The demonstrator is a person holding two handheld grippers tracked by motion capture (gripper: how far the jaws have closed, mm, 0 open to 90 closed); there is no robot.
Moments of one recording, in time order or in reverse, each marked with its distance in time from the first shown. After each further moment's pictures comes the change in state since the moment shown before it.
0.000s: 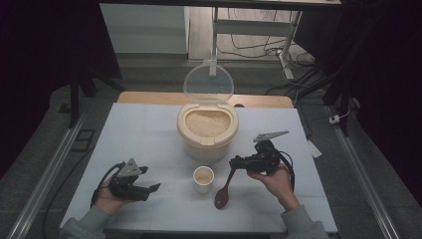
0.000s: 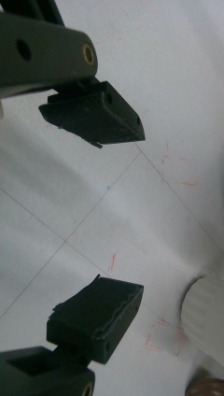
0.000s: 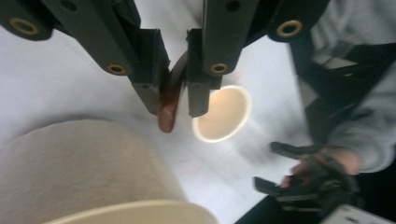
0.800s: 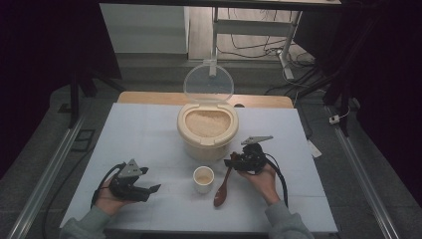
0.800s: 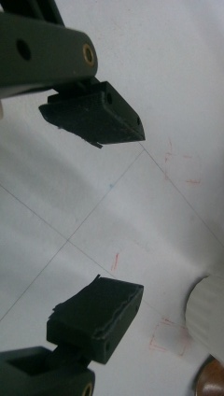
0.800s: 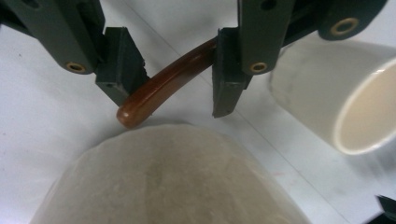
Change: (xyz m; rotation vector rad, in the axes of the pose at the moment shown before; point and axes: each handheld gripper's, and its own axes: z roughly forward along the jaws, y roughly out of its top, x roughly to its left) left arm -0.001 -0.001 0.002 0.012 -0.003 0.003; right arm -0.038 -0.019 0.056 0.024 -0.243 -0.030
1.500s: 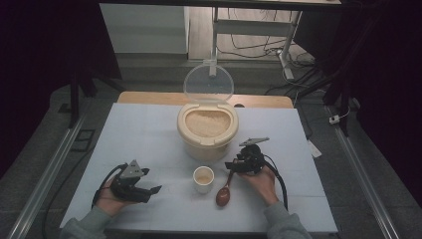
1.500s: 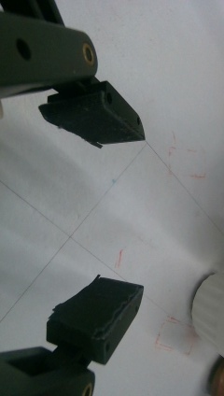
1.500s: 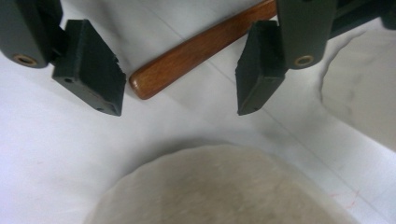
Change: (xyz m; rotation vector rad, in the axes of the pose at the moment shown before) left arm -0.002 0.000 0.002 0.014 -0.006 0.015; right arm -0.005 -0.006 0.006 0.040 -0.130 0.018
